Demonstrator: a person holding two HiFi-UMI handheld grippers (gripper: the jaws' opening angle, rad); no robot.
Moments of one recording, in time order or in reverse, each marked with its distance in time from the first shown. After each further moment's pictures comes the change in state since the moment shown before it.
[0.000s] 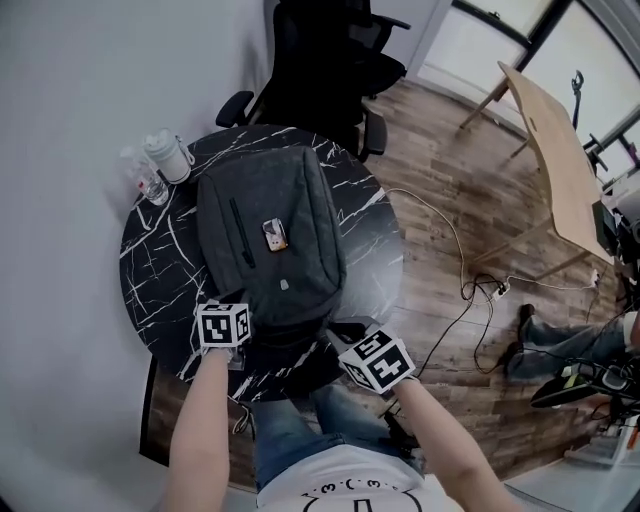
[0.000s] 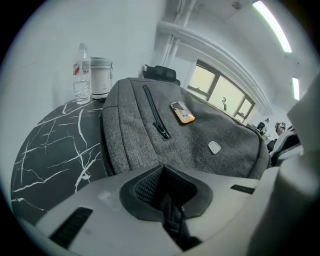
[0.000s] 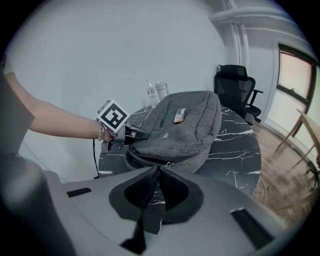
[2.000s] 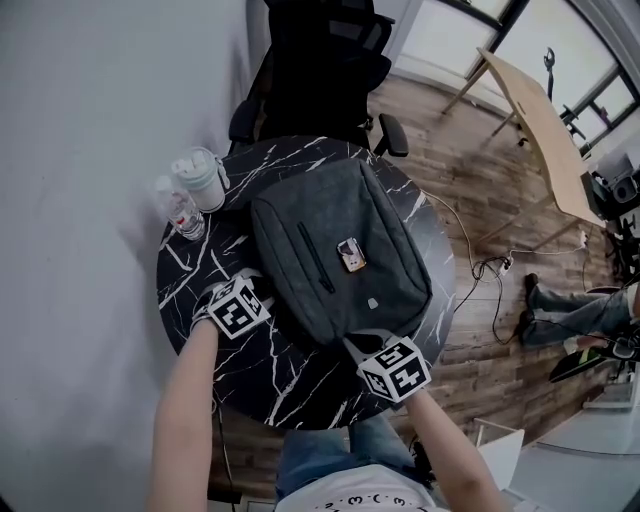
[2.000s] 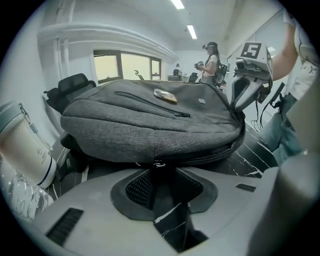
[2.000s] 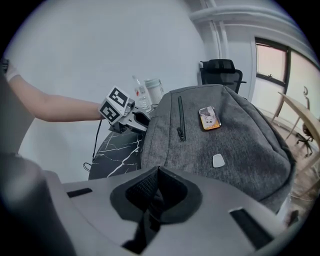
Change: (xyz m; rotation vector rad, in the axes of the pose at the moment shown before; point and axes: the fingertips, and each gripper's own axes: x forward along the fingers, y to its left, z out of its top) left arm 0.025 0.100 0.053 1.001 0.198 -0.510; right arm 0.118 0.073 0.080 0.225 -0.041 -0.137
